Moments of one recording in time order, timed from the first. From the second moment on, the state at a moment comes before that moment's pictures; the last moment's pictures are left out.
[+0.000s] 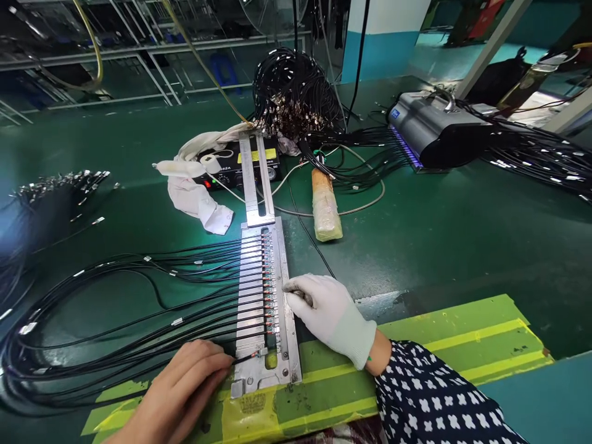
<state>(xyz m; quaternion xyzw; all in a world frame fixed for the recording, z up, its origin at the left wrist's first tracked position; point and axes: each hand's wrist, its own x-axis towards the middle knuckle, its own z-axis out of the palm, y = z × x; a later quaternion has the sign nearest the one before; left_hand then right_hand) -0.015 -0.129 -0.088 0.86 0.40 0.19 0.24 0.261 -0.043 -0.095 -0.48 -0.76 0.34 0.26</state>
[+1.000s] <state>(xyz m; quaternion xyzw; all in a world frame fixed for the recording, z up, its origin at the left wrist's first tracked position) -0.018 -0.133 -0.101 0.91 0.40 0.11 0.07 0.260 -0.036 -0.097 -0.48 -0.76 0.34 0.27</state>
